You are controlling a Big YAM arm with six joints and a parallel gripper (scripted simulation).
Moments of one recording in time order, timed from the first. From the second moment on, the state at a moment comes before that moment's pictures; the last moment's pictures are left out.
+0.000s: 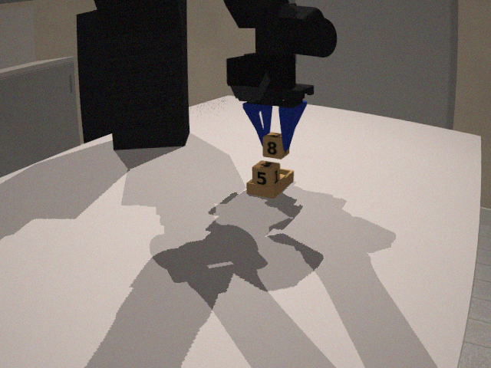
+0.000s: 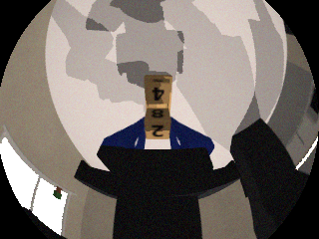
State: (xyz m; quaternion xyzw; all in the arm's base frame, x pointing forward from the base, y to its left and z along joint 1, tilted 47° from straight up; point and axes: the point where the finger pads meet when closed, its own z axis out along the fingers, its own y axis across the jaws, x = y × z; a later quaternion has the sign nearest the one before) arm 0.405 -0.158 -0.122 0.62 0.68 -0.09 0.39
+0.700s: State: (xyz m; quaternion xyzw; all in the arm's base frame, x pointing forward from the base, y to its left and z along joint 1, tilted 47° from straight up) arm 0.404 -0.158 -0.123 0.62 0.68 -0.09 0.39
